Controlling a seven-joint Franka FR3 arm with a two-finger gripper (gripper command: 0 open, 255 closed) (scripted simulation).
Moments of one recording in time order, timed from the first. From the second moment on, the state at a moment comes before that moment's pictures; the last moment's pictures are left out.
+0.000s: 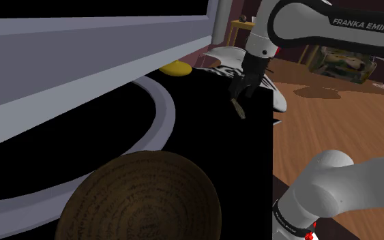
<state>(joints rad) -0.01 -0.75 0.04 -2.34 0.02 1.65 0.06</state>
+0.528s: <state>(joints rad) 0.05 -1.39 0.15 -2.77 0.16 2.01 0.22</state>
